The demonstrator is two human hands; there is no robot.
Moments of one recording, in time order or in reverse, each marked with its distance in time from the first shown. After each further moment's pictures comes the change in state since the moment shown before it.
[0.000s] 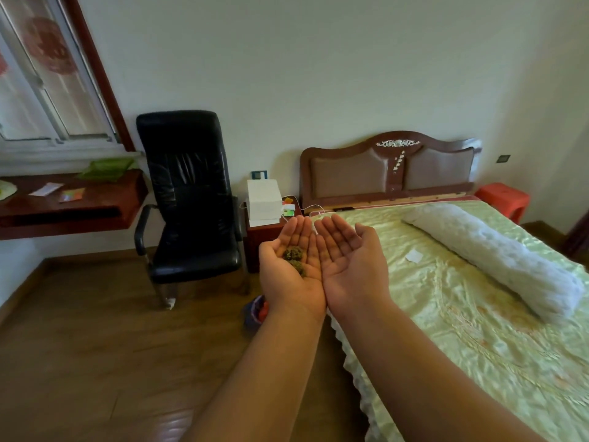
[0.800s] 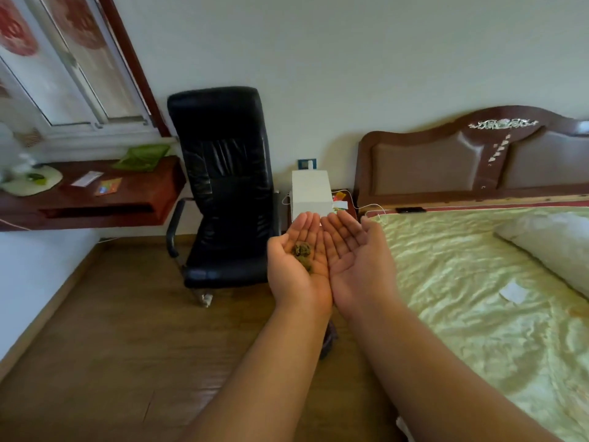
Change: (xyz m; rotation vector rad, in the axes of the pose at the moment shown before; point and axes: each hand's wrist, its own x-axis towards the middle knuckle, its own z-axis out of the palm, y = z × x) left_hand 0.322 0.028 0.053 0.042 0.075 0.134; right_hand 0.316 0.073 0.099 -0.063 -0.050 0.193
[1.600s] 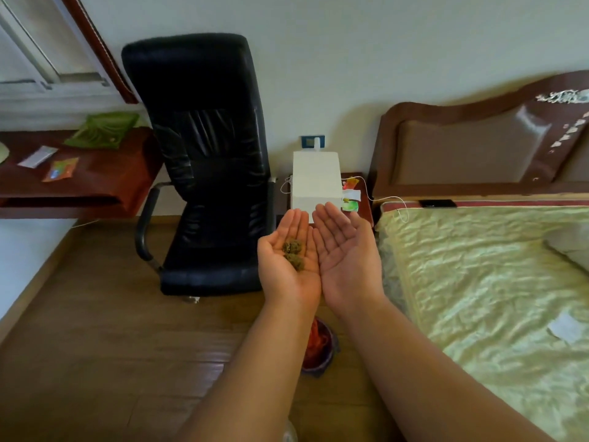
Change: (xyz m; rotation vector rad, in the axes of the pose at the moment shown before) left_hand 0.292 -0.040 0.021 -0.024 0.087 -0.031; right_hand 0.288 0.017 0.027 -0.046 -0.048 0.111
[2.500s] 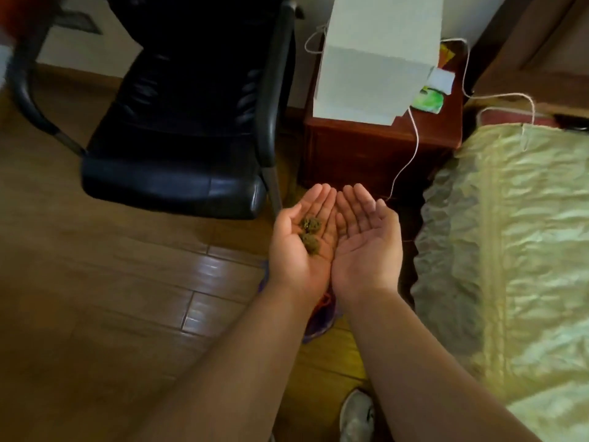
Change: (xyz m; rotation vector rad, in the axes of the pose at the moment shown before) left_hand 0.318 -0.146 -0.275 -0.027 0.184 -0.122; right_hand 0.301 0.176 -0.257 -0.059 0.245 0.113
